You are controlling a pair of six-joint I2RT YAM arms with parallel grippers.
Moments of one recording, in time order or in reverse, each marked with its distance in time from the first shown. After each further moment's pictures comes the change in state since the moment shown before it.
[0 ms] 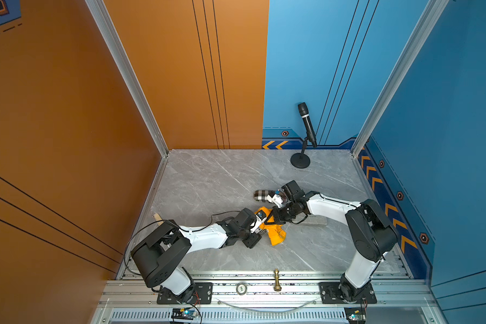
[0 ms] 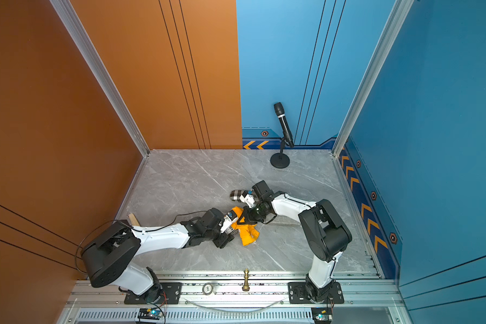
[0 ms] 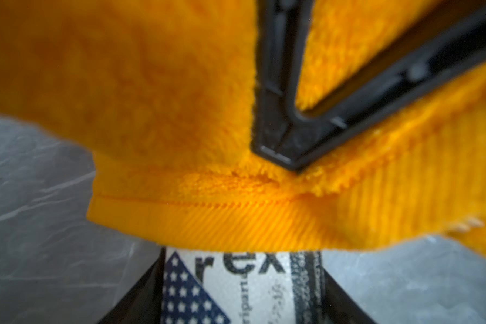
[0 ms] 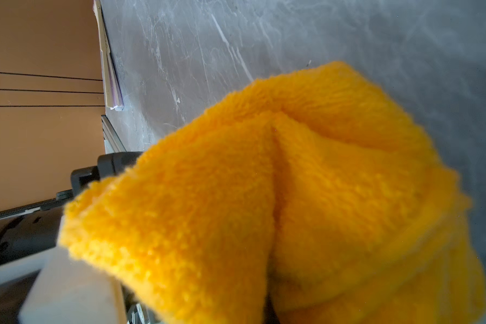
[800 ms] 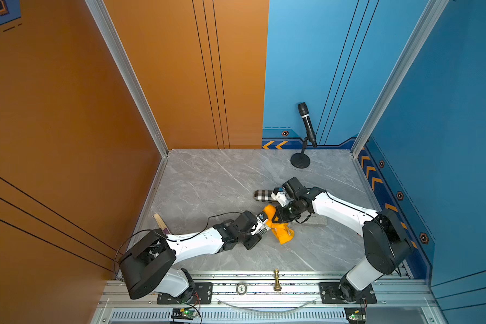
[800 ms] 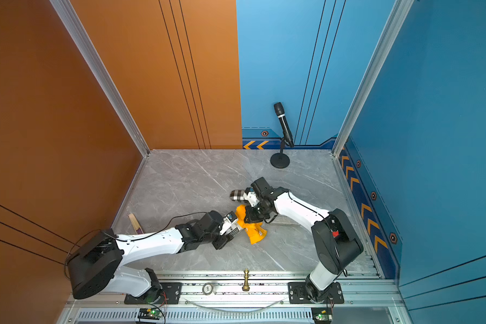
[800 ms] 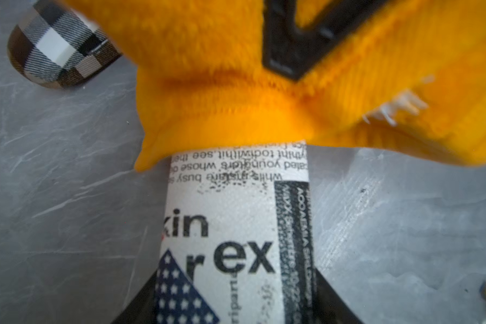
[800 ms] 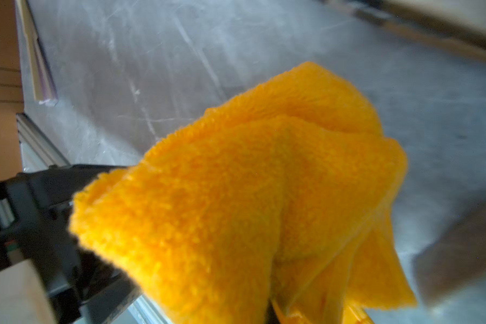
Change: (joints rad) left arm -0.077 -0.132 -0.006 -0.081 -0.083 -0.002; right arm 0.096 -0.140 0.073 -0.240 0.262 -0.051
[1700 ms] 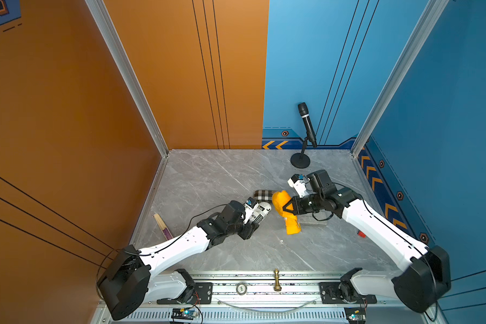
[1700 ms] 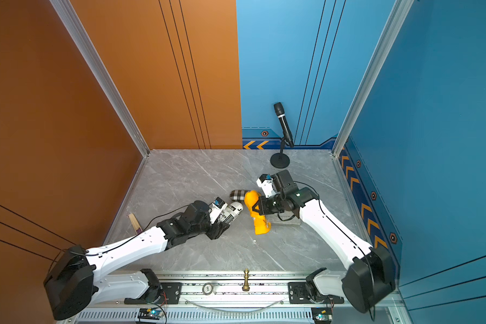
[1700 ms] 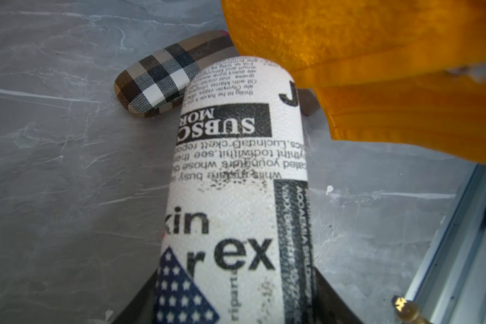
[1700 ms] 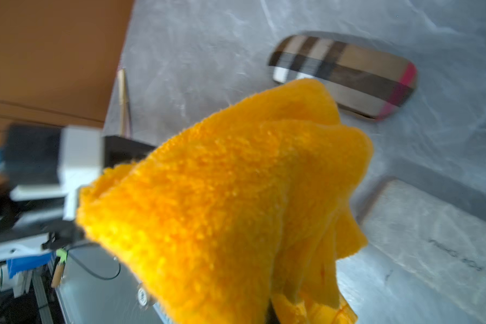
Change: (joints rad) left arm 0.154 -0.193 0.049 -0.079 0.157 -0.169; right arm -0.103 -0.387 -0.018 -0.033 -0.020 0.013
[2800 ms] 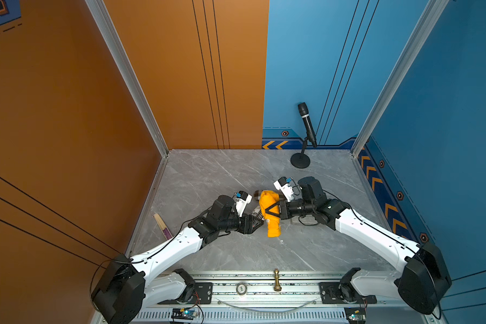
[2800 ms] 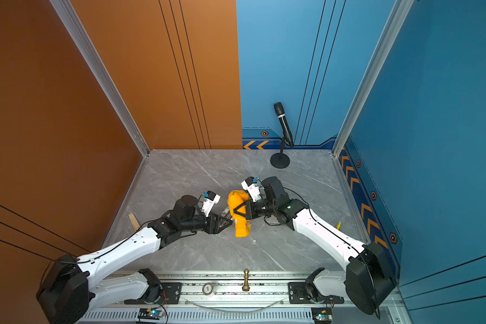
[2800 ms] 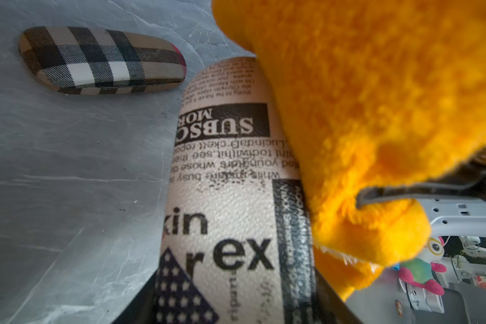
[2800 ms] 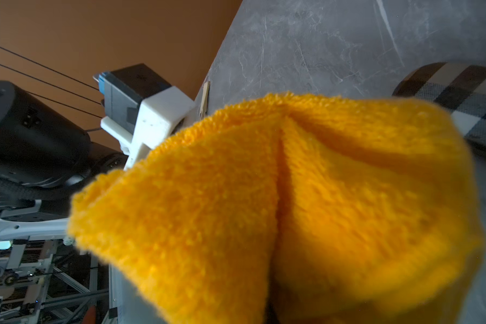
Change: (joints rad) left arm 0.082 -0.069 -0.050 0.133 0.354 -0.386; right arm 0.027 0.049 -0.175 0.455 -0.185 0.168
